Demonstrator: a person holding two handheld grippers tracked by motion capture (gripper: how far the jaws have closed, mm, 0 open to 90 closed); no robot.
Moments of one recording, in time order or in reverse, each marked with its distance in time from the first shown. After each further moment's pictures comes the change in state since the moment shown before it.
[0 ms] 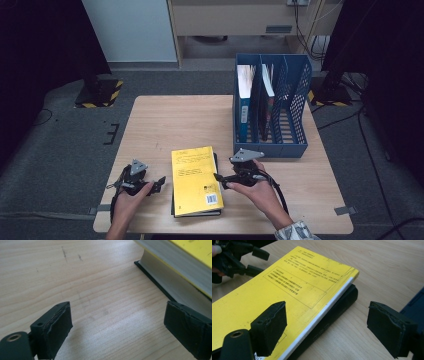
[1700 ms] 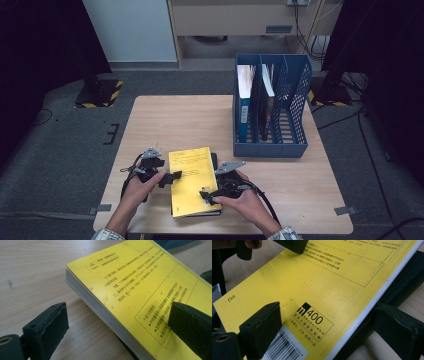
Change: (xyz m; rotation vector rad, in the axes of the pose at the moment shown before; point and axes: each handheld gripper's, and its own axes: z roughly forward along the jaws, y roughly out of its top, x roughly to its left) left arm -0.020 0.046 0.024 0.058 -0.304 -0.057; right arm 0.037 -0.017 0.033 0.120 0.148 0.044
